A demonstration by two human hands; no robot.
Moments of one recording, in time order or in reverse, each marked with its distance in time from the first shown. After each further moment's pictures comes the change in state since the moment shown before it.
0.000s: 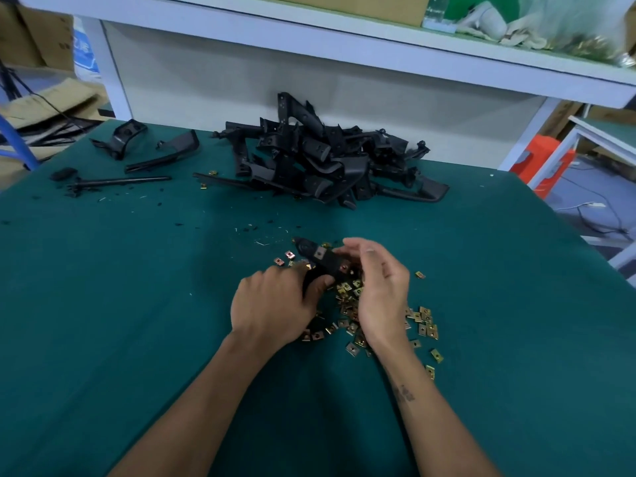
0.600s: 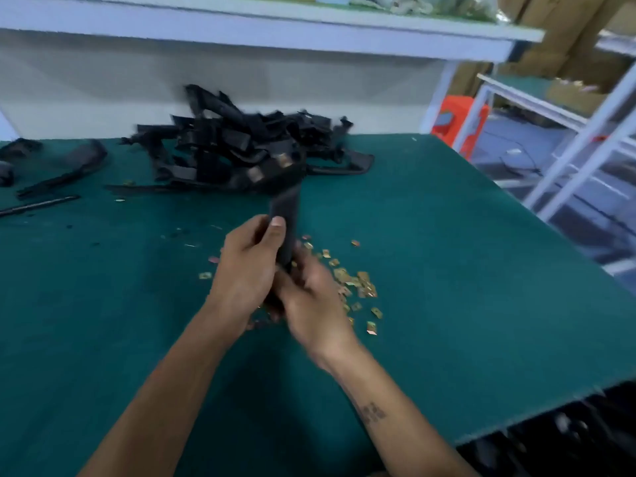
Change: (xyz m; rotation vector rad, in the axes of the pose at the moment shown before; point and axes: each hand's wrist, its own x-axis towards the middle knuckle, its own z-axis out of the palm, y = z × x) left_hand 0.024 0.064 -0.038 -1.124 -0.174 -0.287; right_hand -0.046 -0.033 0.000 0.213 -0.219 0.290
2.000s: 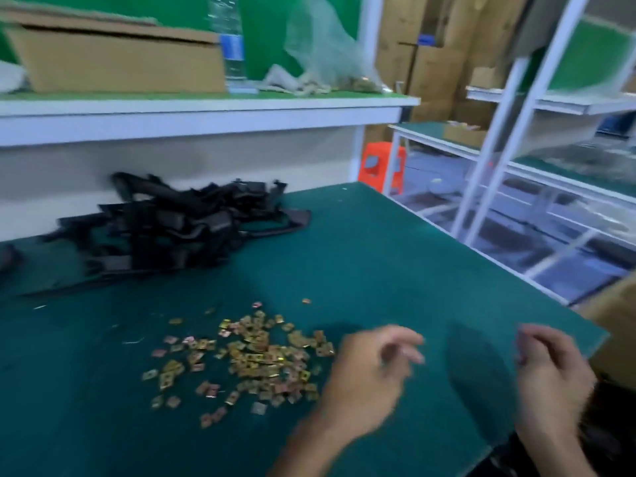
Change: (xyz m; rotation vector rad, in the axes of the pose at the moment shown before) left_hand -0.068 0.014 0.144 0.054 -0.699 0.217; right_hand -0.118 -0.026 -0.256 -0.211 1.265 -0.386
